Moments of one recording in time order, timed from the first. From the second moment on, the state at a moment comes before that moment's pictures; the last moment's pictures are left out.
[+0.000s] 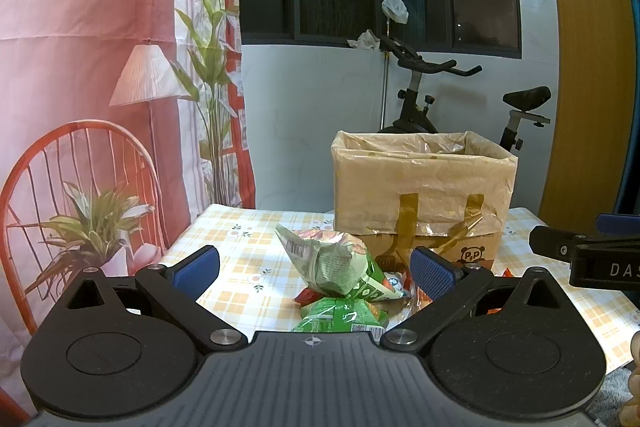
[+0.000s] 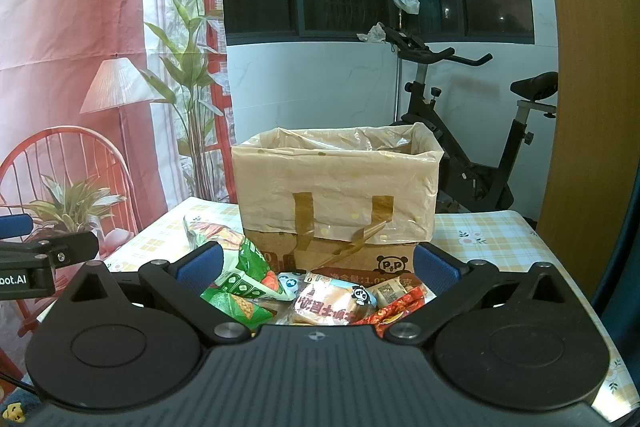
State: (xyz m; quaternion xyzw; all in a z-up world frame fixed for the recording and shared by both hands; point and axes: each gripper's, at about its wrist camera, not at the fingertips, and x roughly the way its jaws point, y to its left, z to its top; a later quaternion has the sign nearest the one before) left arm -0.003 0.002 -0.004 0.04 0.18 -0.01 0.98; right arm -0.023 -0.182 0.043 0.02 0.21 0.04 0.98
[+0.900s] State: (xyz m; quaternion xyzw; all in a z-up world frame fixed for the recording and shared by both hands) left arm -0.003 0.003 -0.008 0.04 0.18 -0.01 0.98; right arm -0.023 -0.183 0.043 0.02 0.21 0.04 0.98
